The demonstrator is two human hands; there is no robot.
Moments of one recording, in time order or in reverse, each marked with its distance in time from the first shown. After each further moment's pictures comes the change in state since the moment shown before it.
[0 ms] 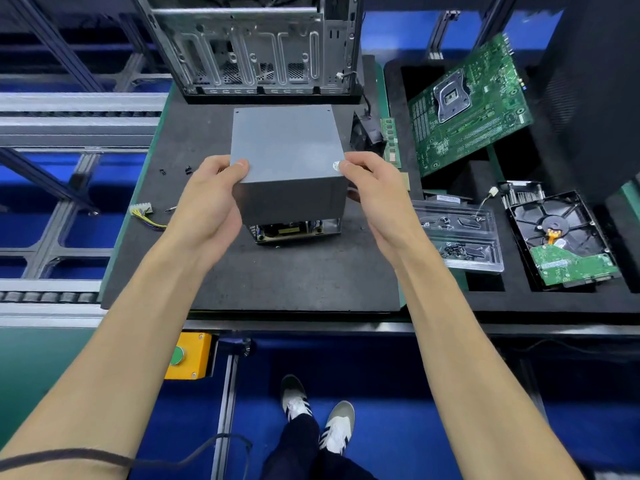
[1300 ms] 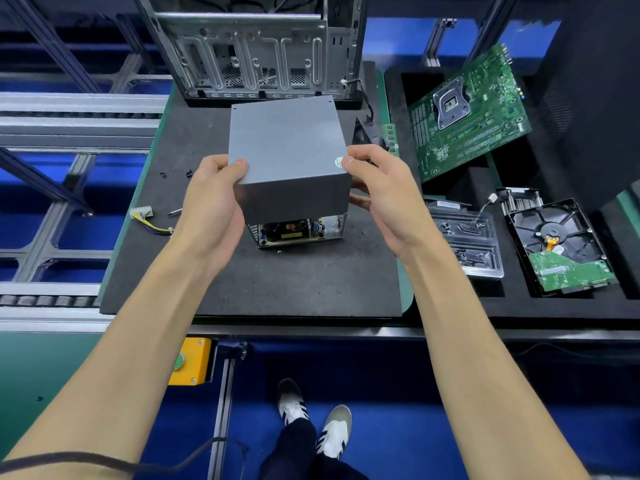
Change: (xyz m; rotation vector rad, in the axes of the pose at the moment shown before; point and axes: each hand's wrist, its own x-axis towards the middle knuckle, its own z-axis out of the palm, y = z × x) left_hand -0.005 0.007 0.007 -0.075 0.033 0.037; right_hand 0.002 -0.017 -0.004 0.059 -0.080 -0.011
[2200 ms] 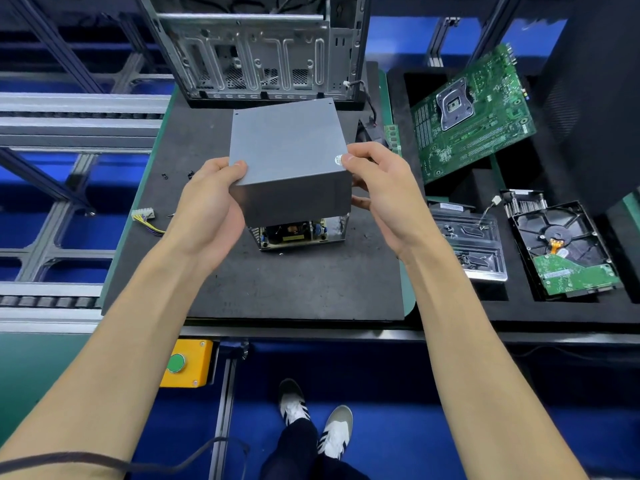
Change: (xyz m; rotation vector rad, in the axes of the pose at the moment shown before) left_hand 0.007 0.005 -0.004 -0.111 -0.026 -0.049; right_hand 0.003 -0.005 0.004 -0.040 -0.002 0.002
